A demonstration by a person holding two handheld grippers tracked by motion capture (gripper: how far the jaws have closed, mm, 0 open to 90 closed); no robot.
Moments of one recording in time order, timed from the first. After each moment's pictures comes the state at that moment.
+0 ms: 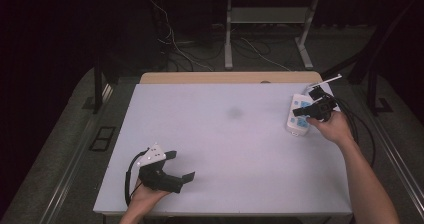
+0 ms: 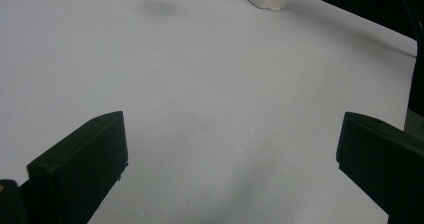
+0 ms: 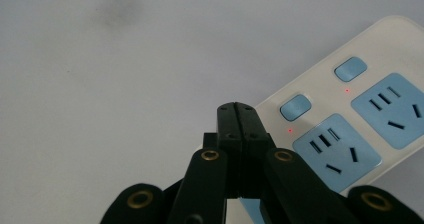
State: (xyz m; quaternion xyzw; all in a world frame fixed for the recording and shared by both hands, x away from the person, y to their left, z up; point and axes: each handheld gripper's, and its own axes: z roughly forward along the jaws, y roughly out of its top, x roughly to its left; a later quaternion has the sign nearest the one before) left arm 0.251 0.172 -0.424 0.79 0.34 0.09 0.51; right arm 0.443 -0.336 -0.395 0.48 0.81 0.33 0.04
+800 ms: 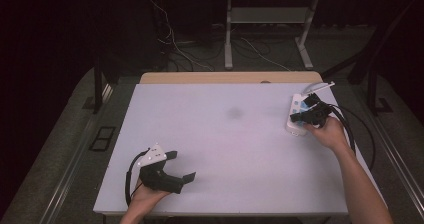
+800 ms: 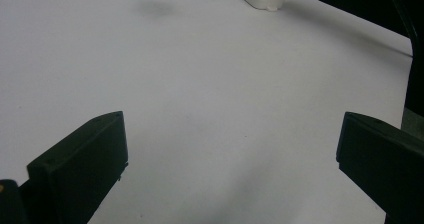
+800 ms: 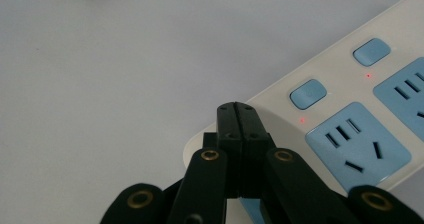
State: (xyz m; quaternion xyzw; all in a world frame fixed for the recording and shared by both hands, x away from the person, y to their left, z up) left arm 0.251 0.171 -0.424 0.79 0.34 0.09 0.51; right arm 0.436 -0.327 -0.415 0.47 0.82 0.31 0.07
